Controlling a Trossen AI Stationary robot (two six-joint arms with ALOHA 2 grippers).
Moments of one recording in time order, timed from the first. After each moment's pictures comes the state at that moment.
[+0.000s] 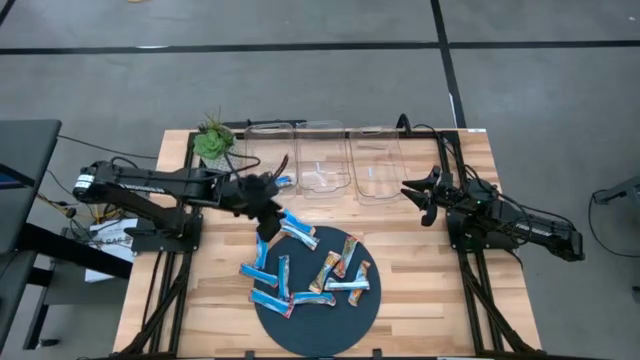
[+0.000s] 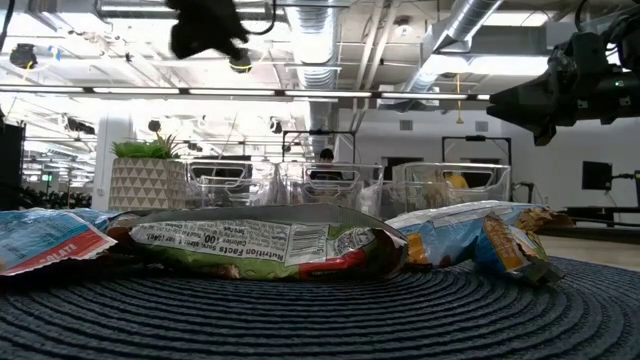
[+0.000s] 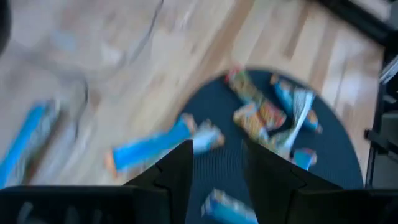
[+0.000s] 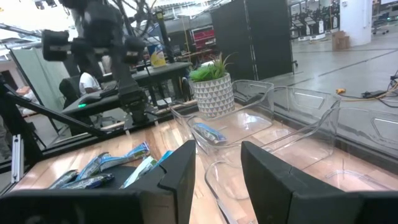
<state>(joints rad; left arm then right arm) -0.09 1.23 1.14 -0.75 -0.14 -0.61 -0.32 0.01 0.01 0.01 -0.05 0.18</state>
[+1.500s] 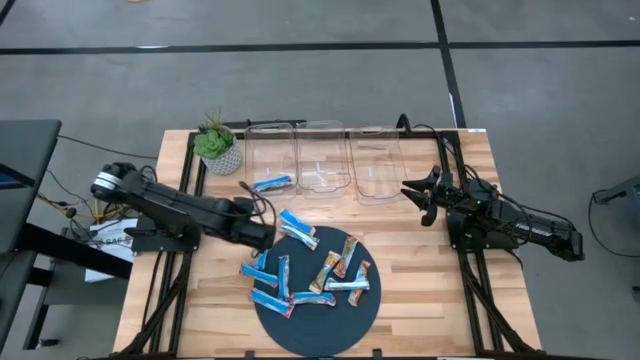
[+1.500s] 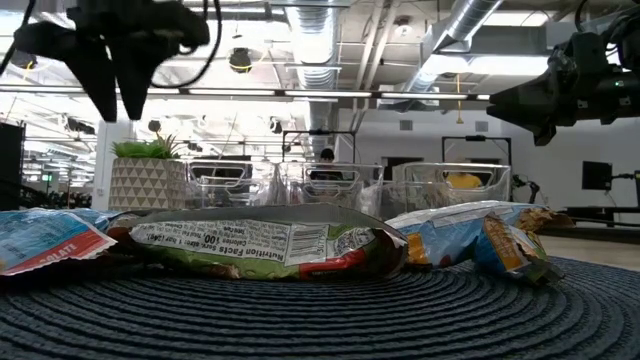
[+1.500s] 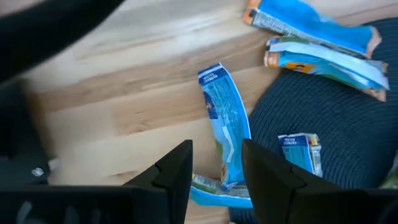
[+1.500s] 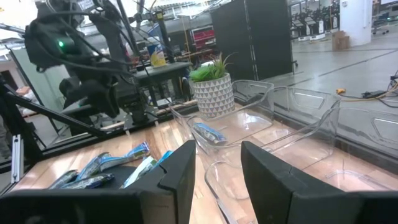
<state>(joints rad) -0.29 1.43 1.14 -1.24 -0.19 -1.66 -0.32 0.01 0.01 0.01 -0.05 0.18</state>
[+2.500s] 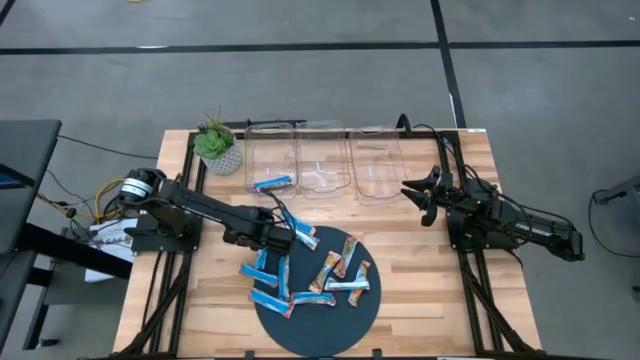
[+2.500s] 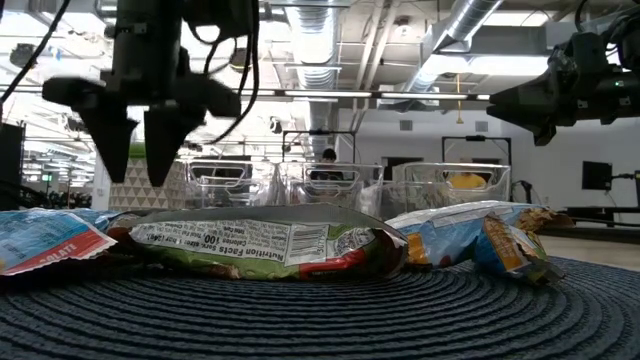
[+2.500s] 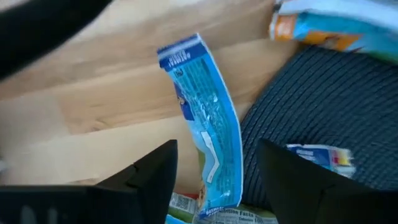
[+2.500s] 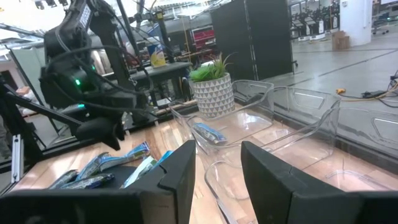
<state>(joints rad) -0.22 1.67 1.11 -1.05 -0.06 -1.58 -0.32 0.01 0.01 0.01 -0.05 0.18</state>
